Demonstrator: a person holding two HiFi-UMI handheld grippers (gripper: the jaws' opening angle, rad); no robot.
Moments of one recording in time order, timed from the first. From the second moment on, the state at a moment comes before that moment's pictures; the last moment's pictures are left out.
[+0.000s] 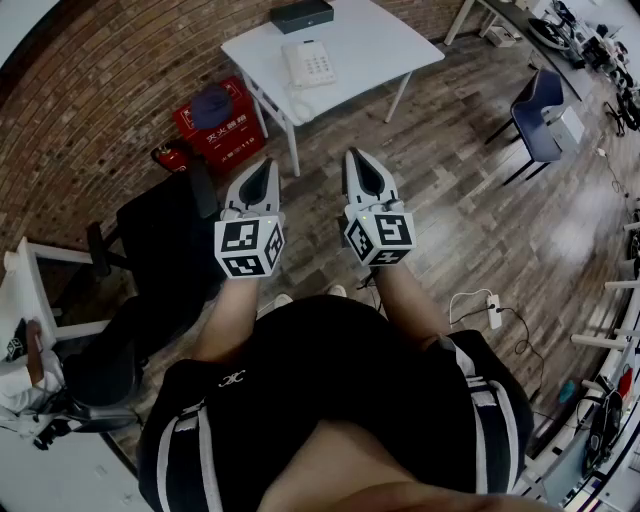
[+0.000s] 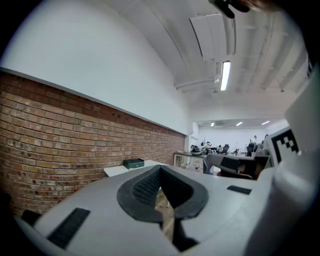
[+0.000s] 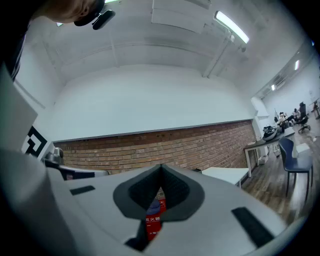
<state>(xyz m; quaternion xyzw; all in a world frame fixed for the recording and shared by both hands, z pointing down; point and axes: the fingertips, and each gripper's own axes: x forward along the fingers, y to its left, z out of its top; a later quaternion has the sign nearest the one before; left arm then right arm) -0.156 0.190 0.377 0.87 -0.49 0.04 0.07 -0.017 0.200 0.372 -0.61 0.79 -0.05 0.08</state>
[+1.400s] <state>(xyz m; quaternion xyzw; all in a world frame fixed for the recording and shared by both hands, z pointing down) -0.086 0.177 0.393 0.86 -0.50 0.05 0.08 0.046 0.185 0.391 -0.58 0.81 -0.06 0.07</state>
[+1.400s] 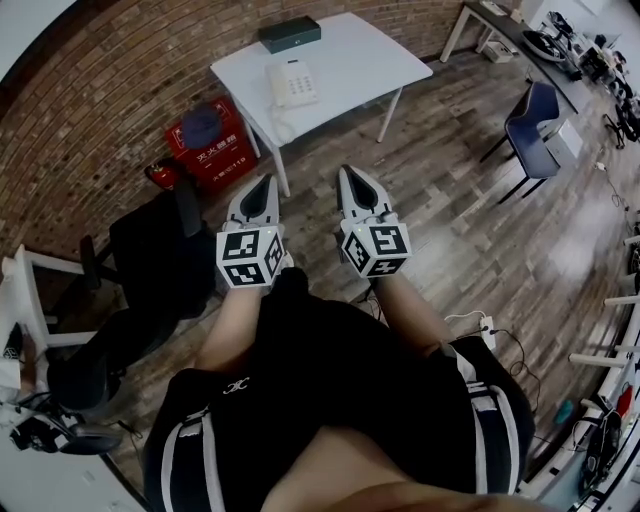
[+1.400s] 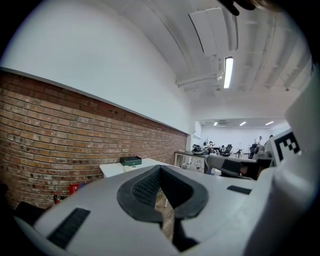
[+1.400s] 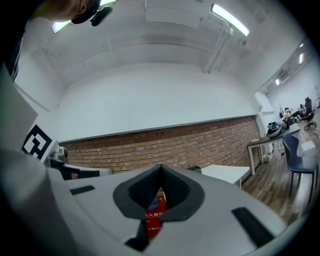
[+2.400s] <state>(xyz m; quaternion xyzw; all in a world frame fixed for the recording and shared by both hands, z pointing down) -0.068 0.003 0.413 0.86 -0.50 0.05 0.07 0.057 0.005 0.408 -0.59 0.80 -0.07 0.06</state>
